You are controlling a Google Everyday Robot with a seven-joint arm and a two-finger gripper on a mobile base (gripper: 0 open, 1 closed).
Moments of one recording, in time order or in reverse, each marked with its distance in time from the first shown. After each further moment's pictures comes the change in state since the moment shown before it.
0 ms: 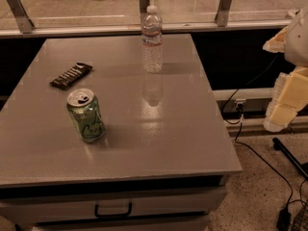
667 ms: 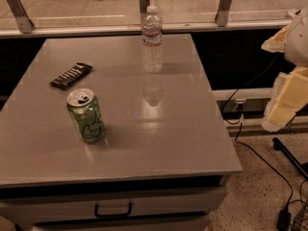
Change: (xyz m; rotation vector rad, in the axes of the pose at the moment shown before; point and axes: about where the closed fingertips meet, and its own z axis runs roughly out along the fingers) arm -0.004 0.001 -0.001 0.000 -0.040 0.004
